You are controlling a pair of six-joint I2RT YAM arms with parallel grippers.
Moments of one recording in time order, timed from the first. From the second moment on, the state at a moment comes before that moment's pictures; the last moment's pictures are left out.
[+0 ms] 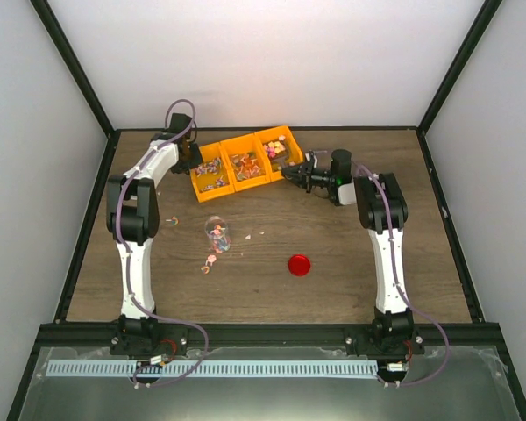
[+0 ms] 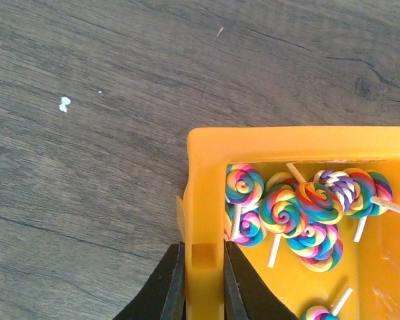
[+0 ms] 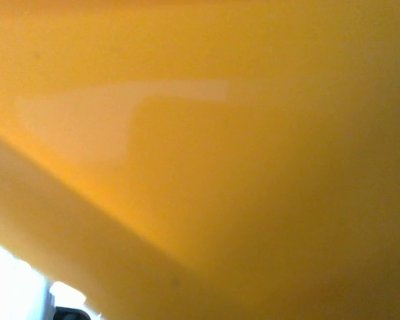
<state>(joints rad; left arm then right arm) -0.13 2.25 1.88 -0.72 -0.07 -0.47 0.18 2.49 1.47 0.79 -1.15 1.43</state>
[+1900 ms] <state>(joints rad) -0.13 2.25 1.88 -0.72 0.02 -0.46 0.14 2.26 1.30 0.87 -1.20 1.34</state>
